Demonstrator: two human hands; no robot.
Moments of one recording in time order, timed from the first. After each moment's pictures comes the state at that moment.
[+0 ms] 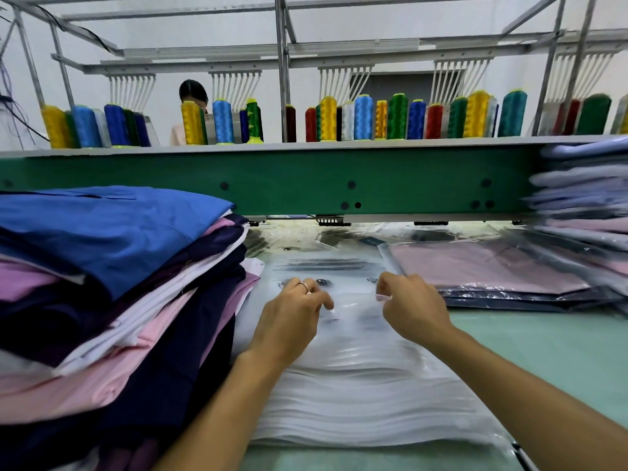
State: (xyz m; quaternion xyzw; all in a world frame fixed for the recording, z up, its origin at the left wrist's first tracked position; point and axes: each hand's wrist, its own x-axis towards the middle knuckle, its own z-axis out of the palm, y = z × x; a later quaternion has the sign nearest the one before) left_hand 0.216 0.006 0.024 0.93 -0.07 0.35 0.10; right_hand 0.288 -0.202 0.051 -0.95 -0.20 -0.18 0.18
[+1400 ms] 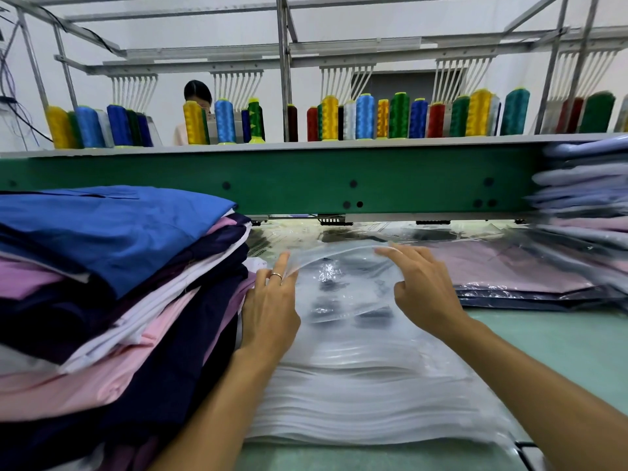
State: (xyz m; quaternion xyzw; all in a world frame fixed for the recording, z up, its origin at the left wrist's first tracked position) left_hand 0.215 0.022 0.026 0.93 0.10 0.36 -0.01; right_hand 0.298 -0.214 0.059 -0.88 -0.28 -0.32 0.22
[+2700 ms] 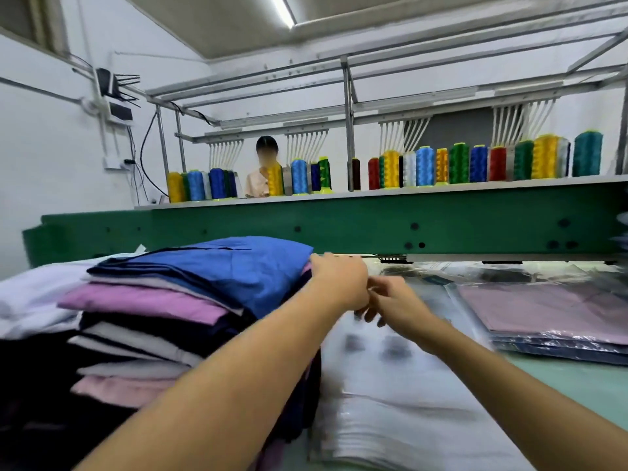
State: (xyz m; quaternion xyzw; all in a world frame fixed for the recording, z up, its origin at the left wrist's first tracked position) left_hand 0.164 0.011 0.188 0.97 0.12 0.15 -0.12; right_hand 0.226 -0.097 0.124 -0.77 -0.38 0.00 0.51
